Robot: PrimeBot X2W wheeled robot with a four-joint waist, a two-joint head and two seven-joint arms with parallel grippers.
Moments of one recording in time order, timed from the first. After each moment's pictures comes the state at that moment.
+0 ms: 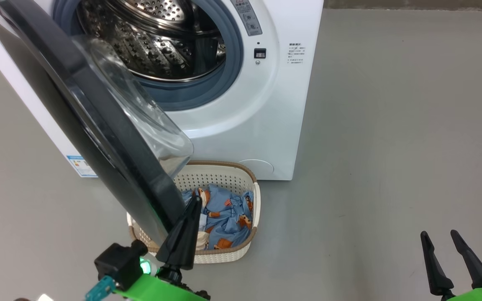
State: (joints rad) left arm -0.09 0.05 -0.39 -0.04 -0.47 -0.13 -0.26; right arm 0.06 -0.22 -0.08 0.21 0.33 0.12 -0.25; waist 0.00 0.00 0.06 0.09
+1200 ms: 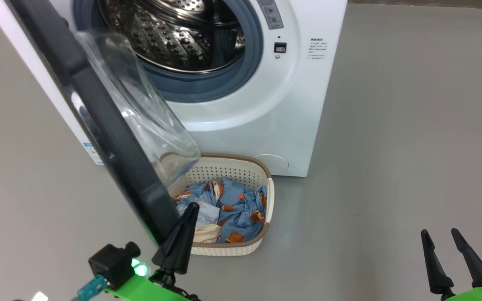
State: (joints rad) left arm -0.10 0.01 -0.31 0.11 -0.49 -0.15 -0.26; right arm 0.06 -0.20 -0.09 0.20 0.32 0.12 -0.25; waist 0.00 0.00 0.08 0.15
